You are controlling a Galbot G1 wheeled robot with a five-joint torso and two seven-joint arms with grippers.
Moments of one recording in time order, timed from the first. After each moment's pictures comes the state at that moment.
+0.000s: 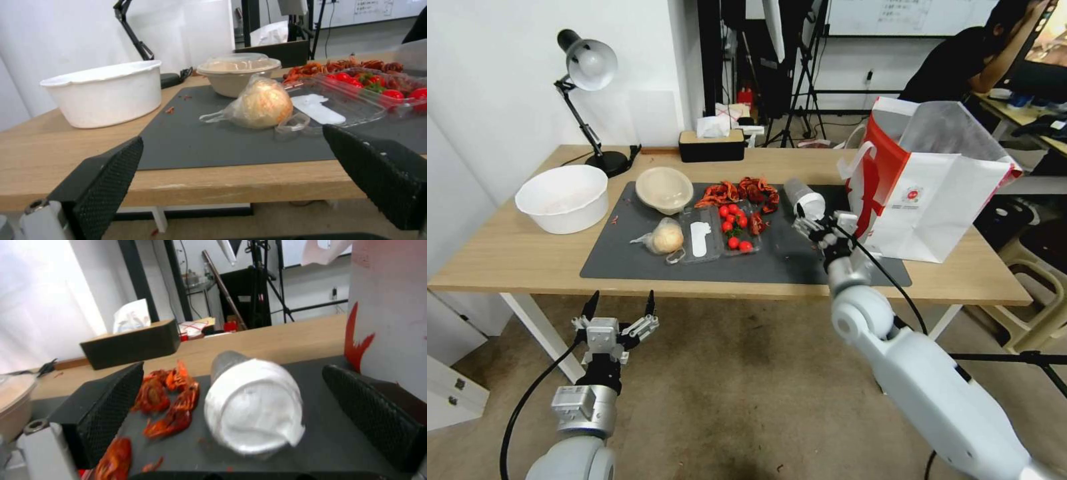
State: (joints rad) left arm 1.70 -1.57 -0.65 -2.17 -0.02 -0.05 0.05; right arm -0.79 1.07 -0.05 1.73 0.74 0.01 0.51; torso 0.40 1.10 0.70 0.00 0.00
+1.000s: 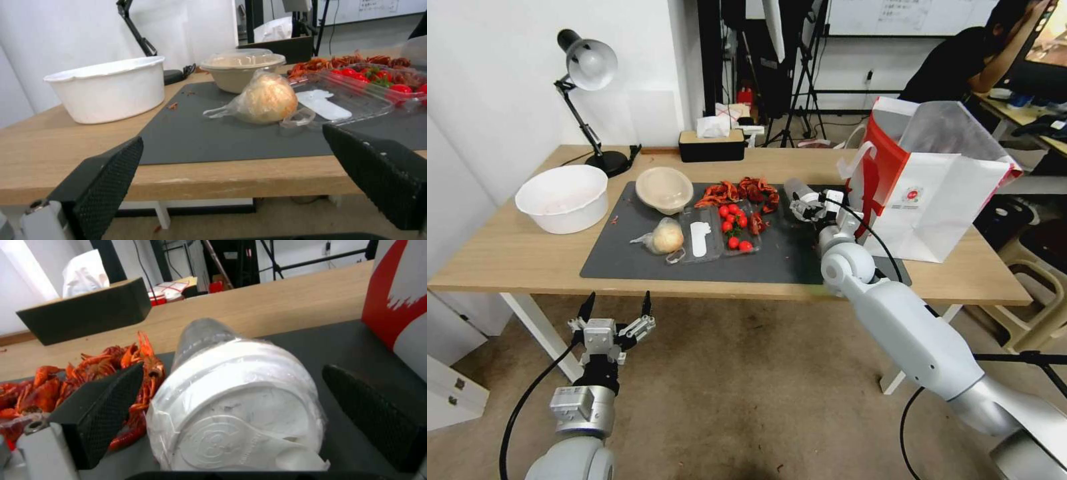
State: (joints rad) left arm 1.70 -1.56 -0.65 -2.16 -0.02 -0.05 0.04; right arm -0.52 1.12 -0.16 1.42 0.92 -0.09 0.50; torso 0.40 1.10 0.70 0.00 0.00
